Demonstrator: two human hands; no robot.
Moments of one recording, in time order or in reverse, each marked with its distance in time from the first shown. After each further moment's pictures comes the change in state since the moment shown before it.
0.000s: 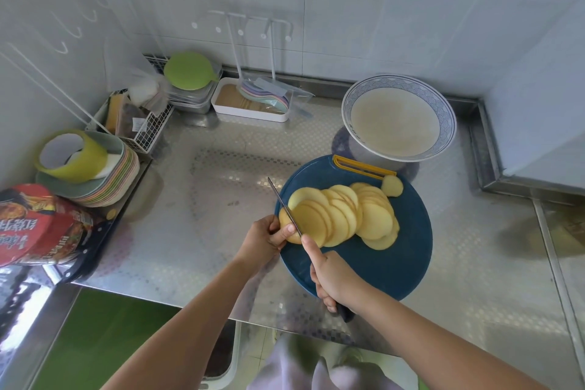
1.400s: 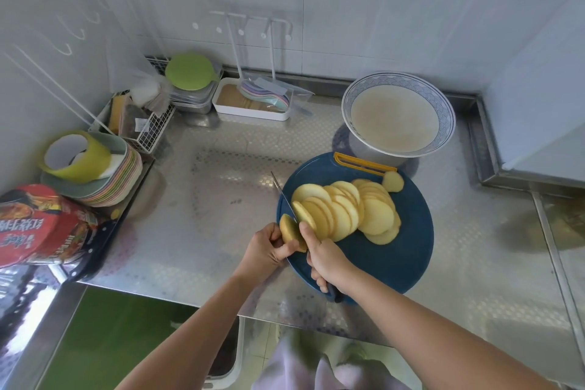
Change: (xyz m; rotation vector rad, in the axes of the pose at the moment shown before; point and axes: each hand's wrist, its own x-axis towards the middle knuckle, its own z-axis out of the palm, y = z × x) left_hand -0.008 -0.031 -0.014 0.162 0.013 0.076; right_hand 0.029 -0.004 0.009 0.071 0.066 -0.043
